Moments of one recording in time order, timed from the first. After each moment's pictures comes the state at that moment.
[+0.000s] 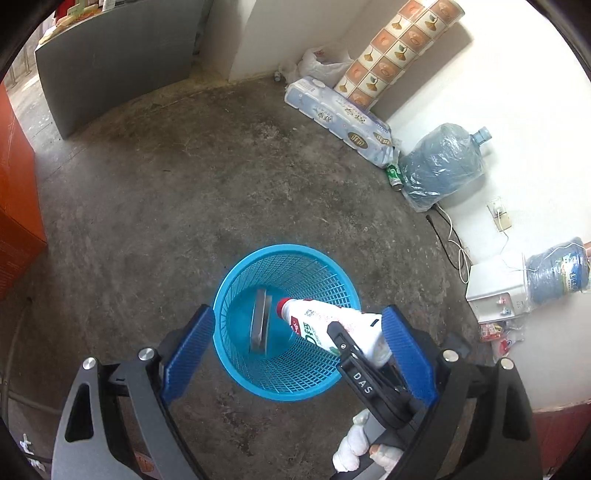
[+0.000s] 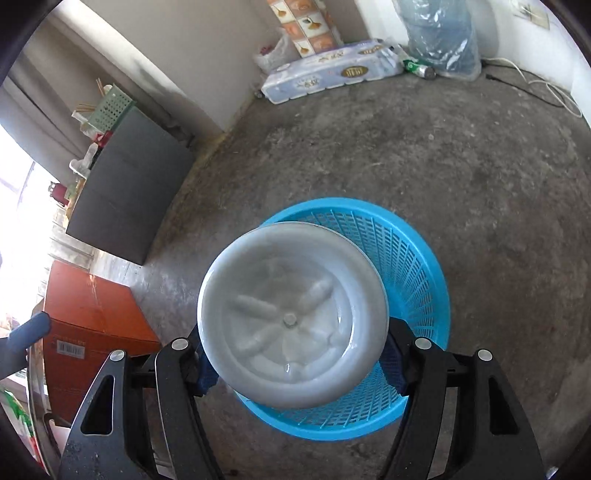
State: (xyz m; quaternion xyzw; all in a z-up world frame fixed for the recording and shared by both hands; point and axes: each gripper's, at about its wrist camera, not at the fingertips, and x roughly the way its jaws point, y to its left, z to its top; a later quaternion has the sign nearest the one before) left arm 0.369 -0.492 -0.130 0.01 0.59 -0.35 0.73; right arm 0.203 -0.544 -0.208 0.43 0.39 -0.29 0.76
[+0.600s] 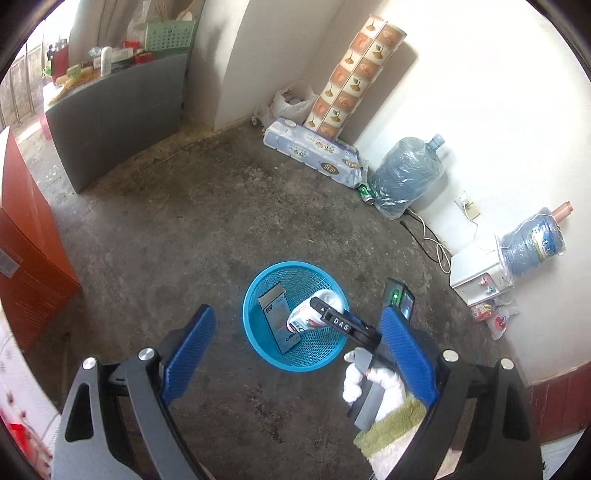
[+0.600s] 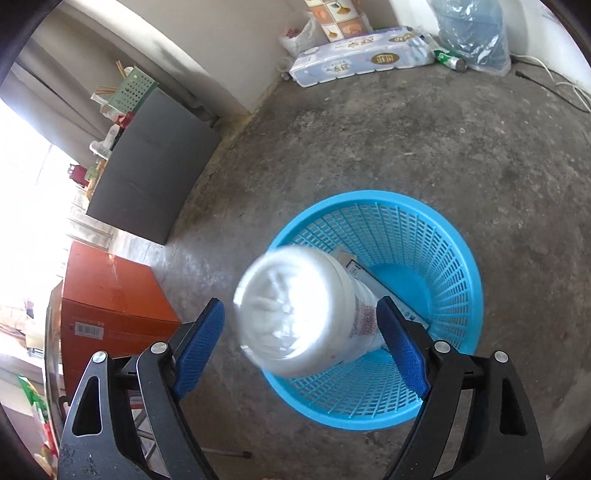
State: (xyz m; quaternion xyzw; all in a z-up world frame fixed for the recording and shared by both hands) left arm 0.338 -0.379 0.013 0.04 0.52 -0.40 0.75; right arm 0.232 -0.545 -0.198 0.44 0.41 -0.23 0.77
